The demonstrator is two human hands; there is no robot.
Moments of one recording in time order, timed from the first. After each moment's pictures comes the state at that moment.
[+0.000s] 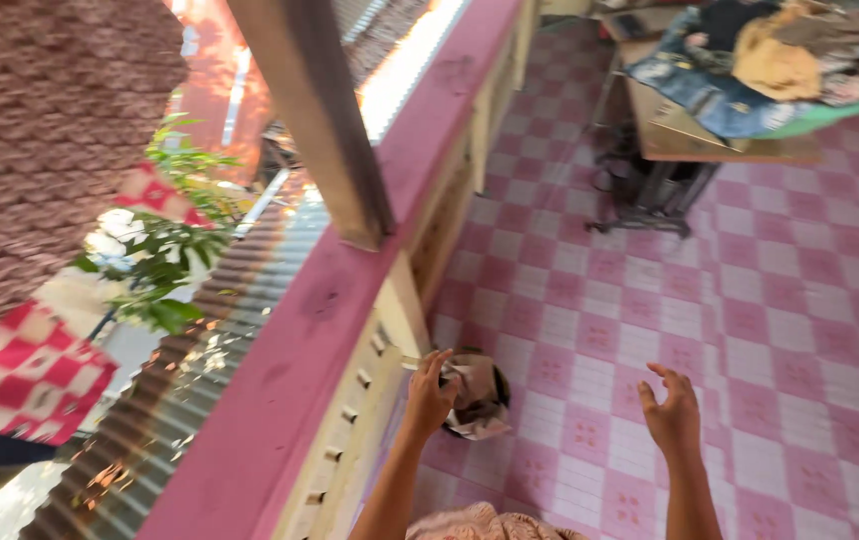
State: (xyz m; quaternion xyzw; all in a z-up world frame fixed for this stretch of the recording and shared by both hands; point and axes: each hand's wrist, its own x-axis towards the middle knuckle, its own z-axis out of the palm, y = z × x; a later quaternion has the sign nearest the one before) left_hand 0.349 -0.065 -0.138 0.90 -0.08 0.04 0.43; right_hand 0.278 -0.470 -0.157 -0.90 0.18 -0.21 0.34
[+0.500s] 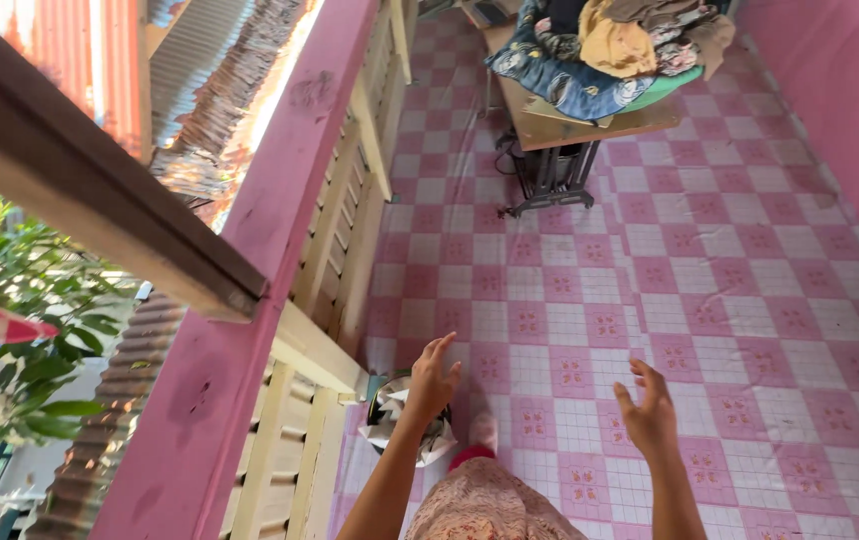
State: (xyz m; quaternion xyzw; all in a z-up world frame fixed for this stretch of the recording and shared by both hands) left_hand 0.450 -0.266 -0.148 0.87 -0.22 -0.02 0.43; right_hand 0.268 -0.596 -0.153 -0.86 0.32 -0.18 0.36
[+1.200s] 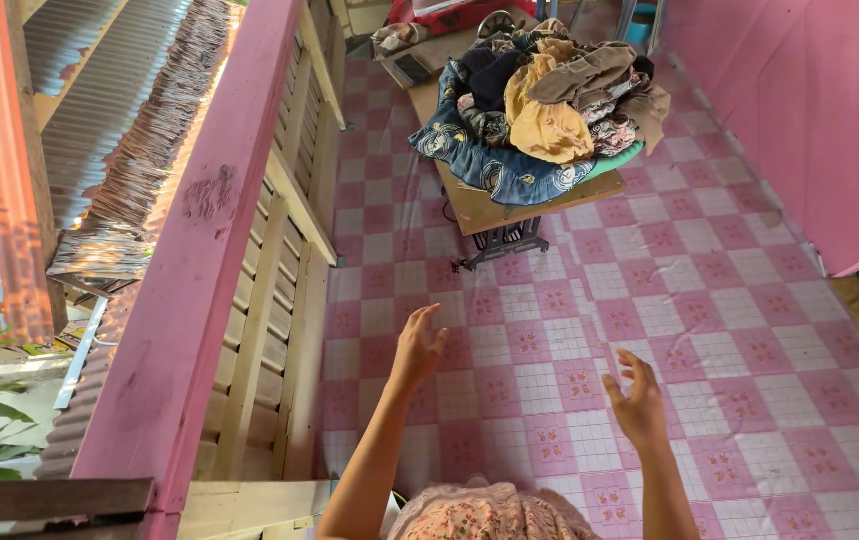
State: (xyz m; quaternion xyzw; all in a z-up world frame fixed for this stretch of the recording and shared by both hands) left_hand 0.768 -0.495 -0.143 0.84 -0.26 -0.03 0.47; right_hand 0.509 -0.783 -0.159 -0.84 0.34 -0.19 0.39
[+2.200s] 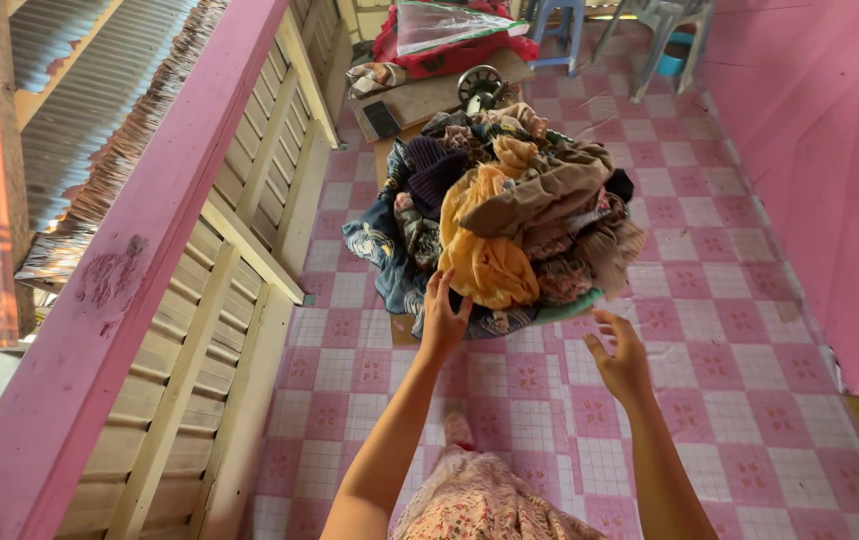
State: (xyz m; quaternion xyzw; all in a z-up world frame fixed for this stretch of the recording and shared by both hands) left_hand 1.001 -0.887 -0.167 0.82 -0.22 0.07 0.52; right_hand 0.809 -1.146 -0.150 -0.83 0.23 -0.20 0.47
